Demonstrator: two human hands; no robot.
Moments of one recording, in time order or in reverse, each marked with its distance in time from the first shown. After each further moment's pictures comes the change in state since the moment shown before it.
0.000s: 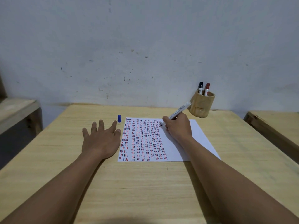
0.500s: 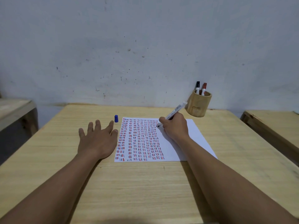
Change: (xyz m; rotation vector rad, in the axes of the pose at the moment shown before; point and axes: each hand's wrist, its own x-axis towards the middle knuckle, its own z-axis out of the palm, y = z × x) left_hand 0.000 0.000 0.000 0.000 0.011 0.003; right_hand -0.004 -0.004 -0.002 -0.031 -0.018 -0.002
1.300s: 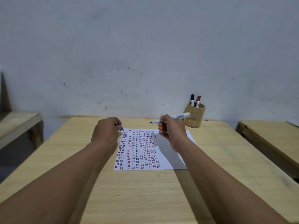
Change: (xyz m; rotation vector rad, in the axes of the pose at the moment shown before) left_hand 0.018 0.033 -0.047 -0.545 0.299 0.082; right_hand -0.022 -0.048 -0.029 0.743 -0.139 0.248
